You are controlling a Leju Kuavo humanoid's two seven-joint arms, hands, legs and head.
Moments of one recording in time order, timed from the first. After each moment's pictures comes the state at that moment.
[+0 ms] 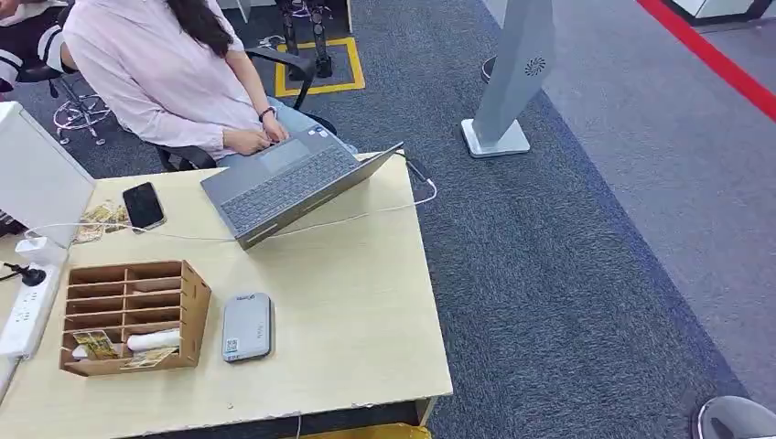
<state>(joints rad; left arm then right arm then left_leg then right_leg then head) 0.25 -0.25 0.83 -1.12 -0.02 -0.77 -0.51 -0.04 0.19 -0.79 -0.23 0.99 -0.14 0.06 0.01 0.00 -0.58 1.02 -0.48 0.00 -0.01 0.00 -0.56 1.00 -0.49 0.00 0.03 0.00</state>
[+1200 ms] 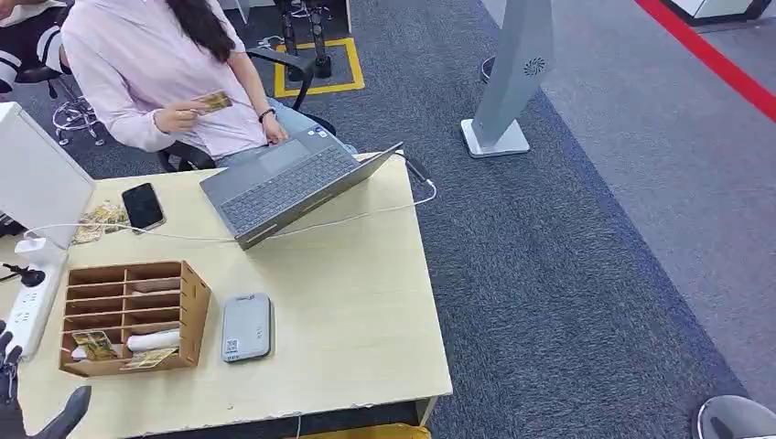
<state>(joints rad) 0.15 -0.16 0.51 -1.77 -0.28 -0.38 -0.53 -0.06 0.22 -0.83 -0.21 1.27 -0.11 0.10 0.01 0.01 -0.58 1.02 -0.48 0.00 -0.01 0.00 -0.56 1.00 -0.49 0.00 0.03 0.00</state>
